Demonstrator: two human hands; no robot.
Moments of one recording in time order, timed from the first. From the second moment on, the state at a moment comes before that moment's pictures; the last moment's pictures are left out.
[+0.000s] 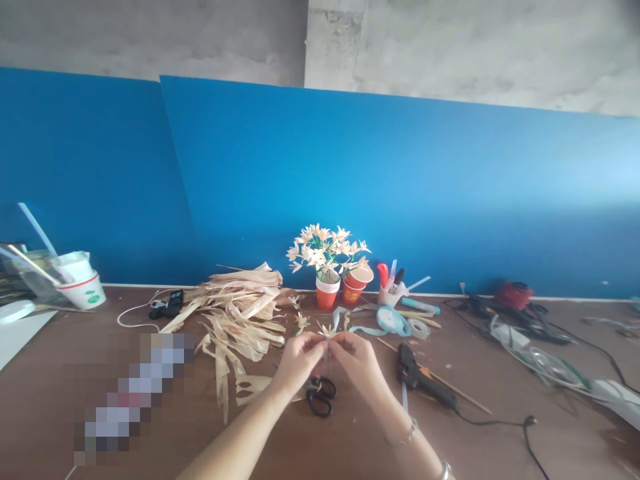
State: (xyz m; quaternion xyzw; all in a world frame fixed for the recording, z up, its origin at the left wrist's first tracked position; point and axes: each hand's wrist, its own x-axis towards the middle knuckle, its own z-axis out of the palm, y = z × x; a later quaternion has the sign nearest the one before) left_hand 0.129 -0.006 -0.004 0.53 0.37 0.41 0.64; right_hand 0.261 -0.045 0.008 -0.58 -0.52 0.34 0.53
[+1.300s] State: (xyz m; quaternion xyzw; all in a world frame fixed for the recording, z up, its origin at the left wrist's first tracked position) left_hand 0.135 -0.019 0.003 0.44 0.41 0.46 0.65; right_hand 0.247 -0.053 -0.001 -0.62 -0.53 0.21 0.53
